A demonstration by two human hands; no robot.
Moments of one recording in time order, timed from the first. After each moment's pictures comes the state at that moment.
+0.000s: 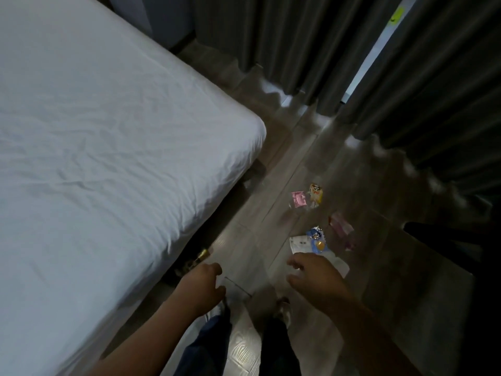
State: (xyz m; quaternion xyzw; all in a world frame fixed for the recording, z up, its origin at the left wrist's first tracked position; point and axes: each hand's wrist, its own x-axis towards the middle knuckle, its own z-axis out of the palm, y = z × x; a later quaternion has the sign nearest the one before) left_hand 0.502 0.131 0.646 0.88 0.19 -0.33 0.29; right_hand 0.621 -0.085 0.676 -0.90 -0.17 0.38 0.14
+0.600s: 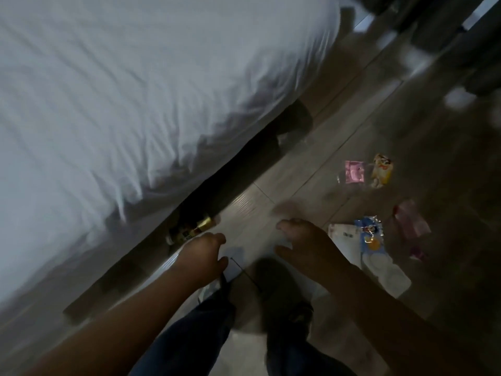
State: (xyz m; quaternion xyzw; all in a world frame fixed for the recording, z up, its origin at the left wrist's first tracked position) left_hand 0.534 0.125 0.343 0.87 0.26 -0.33 0.27; right_hand 0.691 -0.041 0.362 -0.83 -0.38 0.40 0.11
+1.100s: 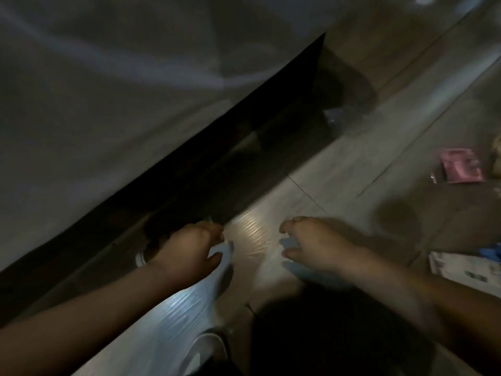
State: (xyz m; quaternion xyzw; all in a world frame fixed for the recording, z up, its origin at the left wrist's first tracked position) left_hand 0.492 0.178 0.043 0.94 0.24 -0.18 0.18; right_hand 0.680 0.016 0.040 -0.78 -0.51 0.35 0.01
